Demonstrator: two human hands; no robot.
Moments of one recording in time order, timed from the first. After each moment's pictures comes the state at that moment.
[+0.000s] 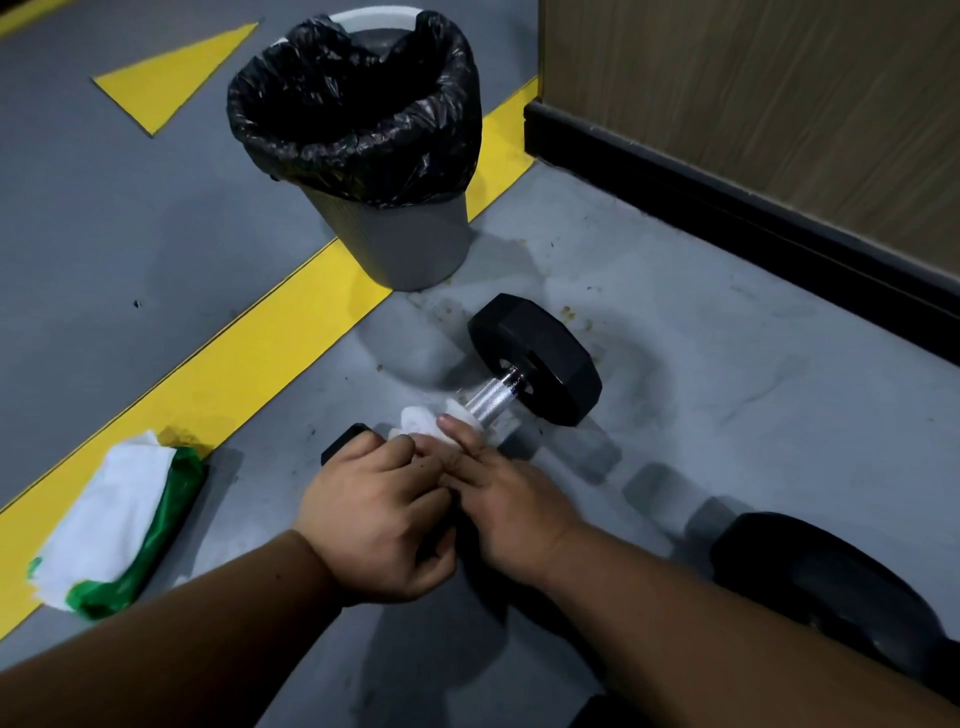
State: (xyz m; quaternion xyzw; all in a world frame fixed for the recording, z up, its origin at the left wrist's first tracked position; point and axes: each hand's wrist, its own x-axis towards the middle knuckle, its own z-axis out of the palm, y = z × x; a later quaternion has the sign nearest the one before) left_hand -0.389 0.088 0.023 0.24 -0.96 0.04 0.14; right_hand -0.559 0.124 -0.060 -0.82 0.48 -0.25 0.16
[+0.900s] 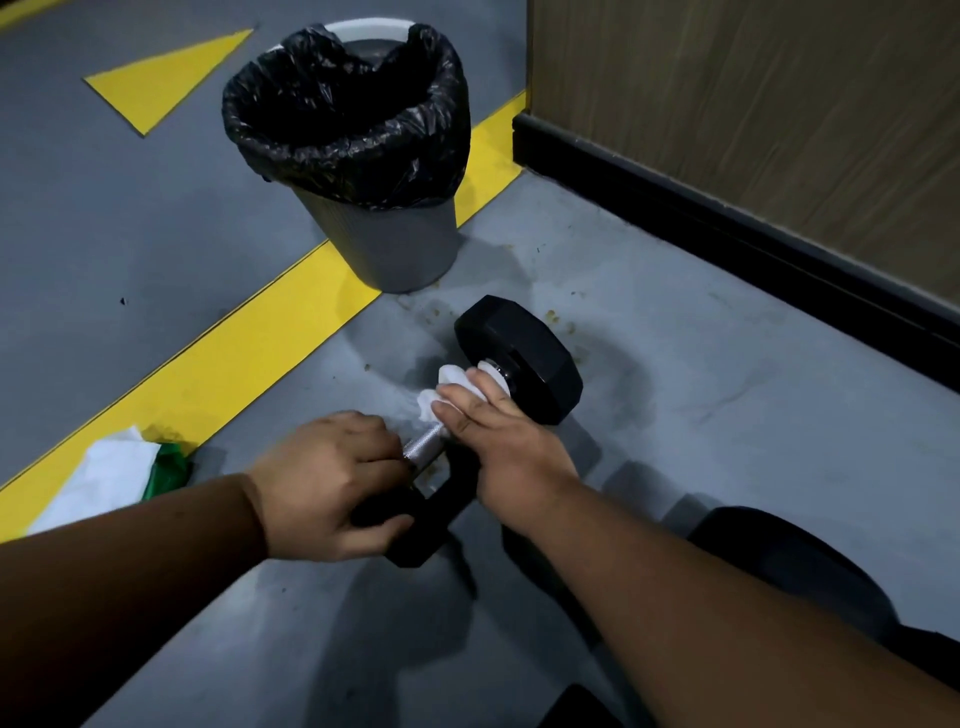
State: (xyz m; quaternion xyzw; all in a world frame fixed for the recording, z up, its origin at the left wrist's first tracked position) left_hand -0.365 0.053 0.037 0.17 -0.98 -0.07 0.04; right_hand -0.588 0.103 -0.043 -0.75 0.56 -0.26 0.22
